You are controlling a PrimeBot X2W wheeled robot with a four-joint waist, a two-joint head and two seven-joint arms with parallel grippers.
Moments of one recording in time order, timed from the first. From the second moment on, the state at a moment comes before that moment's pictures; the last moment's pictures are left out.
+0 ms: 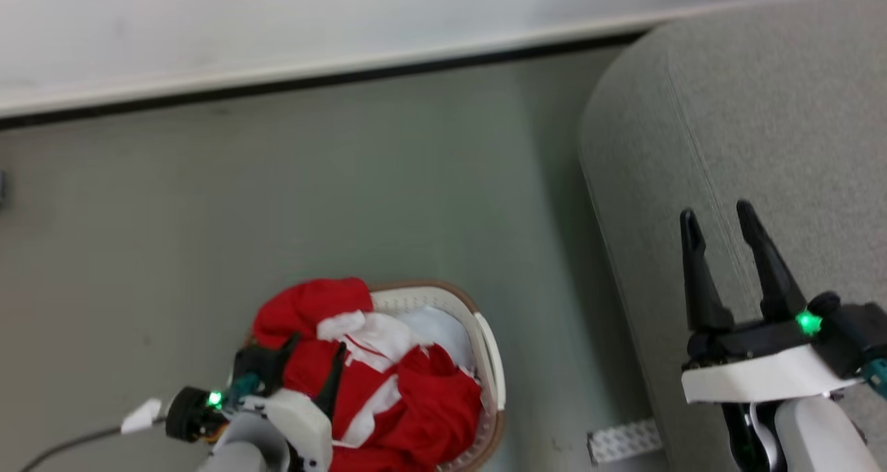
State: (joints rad) left arm -0.39 0.09 -0.19 0.77 -0.04 -0.11 -0.26; right arm -0.29 -0.08 0.15 0.14 0.34 0.13 -0.26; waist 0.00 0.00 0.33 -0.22
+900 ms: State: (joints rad) left arm -0.78 0.23 -0.40 1.27 -0.09 -0.13 0.02; right arm -0.45 -0.05 0.15 -0.12 0.50 0.13 -0.26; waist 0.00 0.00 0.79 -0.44
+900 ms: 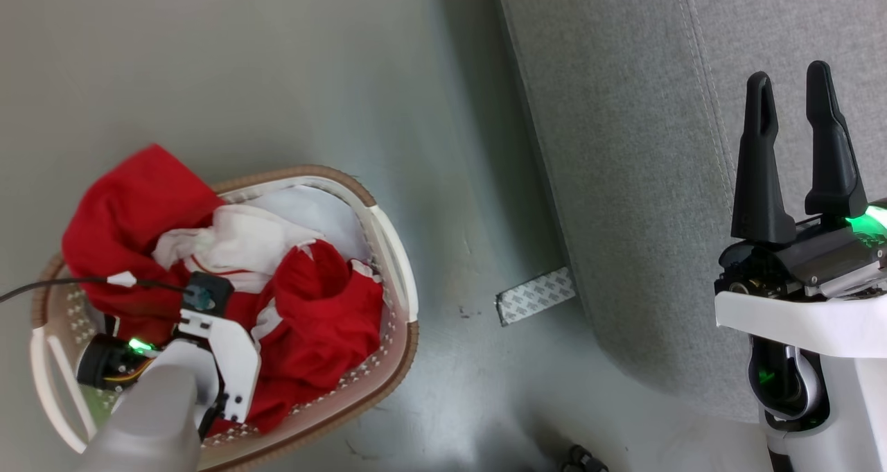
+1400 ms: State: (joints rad) left arm -0.77 0.16 -0.45 1.28 -0.19 -0.13 -0.07; right arm -0.45 -0.05 0.14 -0.07 0.47 0.13 -0.26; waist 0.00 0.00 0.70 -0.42
